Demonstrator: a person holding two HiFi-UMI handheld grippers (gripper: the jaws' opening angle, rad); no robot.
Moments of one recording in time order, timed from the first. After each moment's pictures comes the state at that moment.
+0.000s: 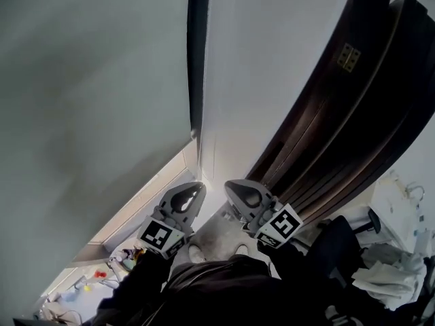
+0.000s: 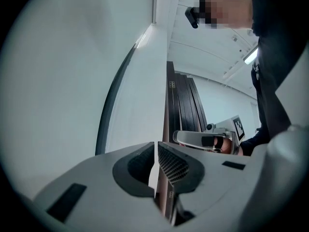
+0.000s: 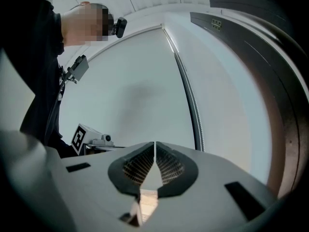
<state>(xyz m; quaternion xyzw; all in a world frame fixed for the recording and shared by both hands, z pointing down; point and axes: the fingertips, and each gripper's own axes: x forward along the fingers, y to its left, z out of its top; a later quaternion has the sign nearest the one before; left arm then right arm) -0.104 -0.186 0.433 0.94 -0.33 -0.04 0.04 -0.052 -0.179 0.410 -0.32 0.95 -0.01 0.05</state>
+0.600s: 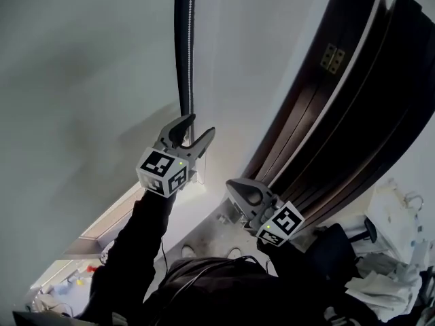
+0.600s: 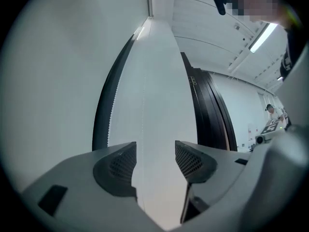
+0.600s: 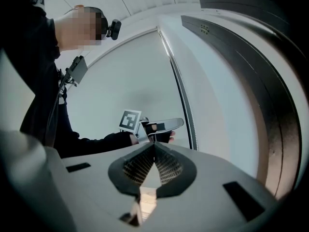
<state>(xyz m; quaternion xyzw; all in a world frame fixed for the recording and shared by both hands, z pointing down) -0.053 -0.319 0.357 0.93 -0.37 -0.03 0.00 -0.004 -0.180 0.400 -0.30 0.95 -0.03 0.06</state>
